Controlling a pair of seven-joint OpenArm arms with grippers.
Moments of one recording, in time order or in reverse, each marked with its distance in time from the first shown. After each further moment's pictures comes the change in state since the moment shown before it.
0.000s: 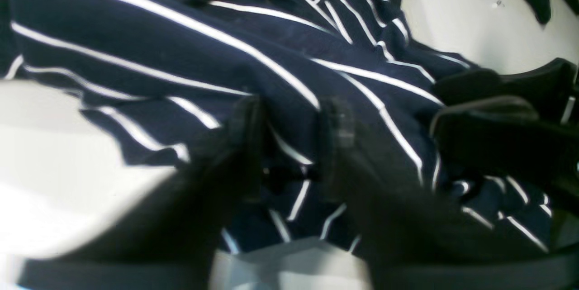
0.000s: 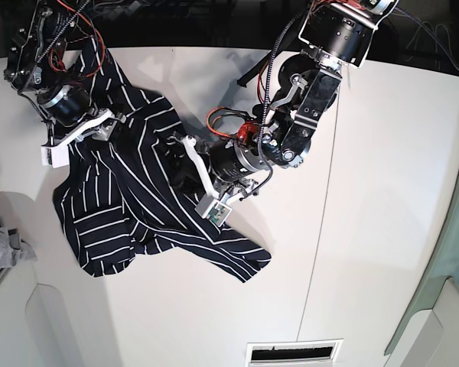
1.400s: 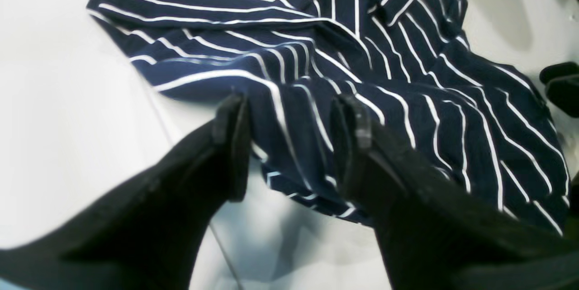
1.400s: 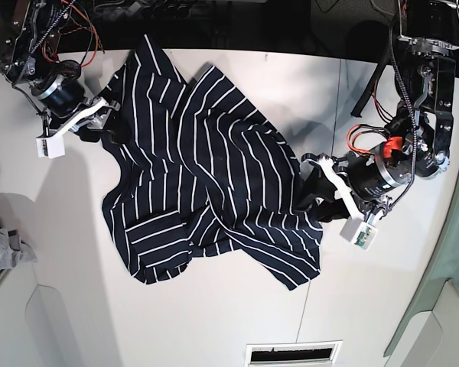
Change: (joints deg) left arm 8.6 -17.7 -25.2 23.7 -14.2 -6.4 18.0; right arm -2.6 2.1 0.0 0.4 2.9 2.4 -0.5
